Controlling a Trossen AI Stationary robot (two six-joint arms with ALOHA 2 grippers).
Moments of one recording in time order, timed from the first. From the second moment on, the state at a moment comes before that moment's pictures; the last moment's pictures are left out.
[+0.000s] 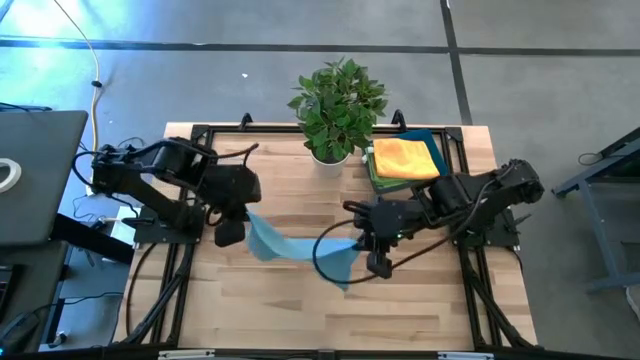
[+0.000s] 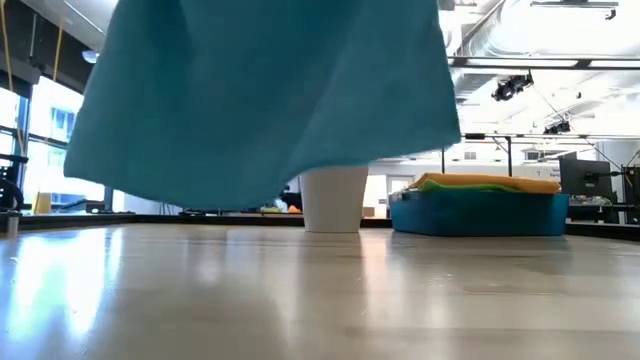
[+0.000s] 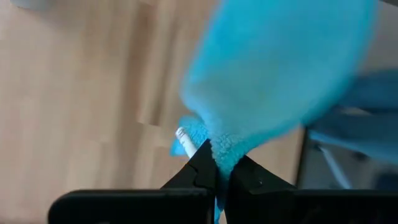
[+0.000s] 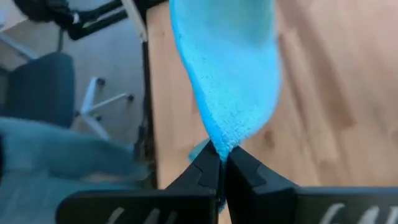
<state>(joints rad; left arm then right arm) -0.11 1.43 1.82 -1.57 0.02 -0.44 0.36 1.61 1.87 -1.08 0.05 0.56</state>
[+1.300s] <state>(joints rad) 0.09 1.60 1.81 -1.57 -0.05 -0.24 0.15 1.62 1.94 -1.57 0.34 0.26</state>
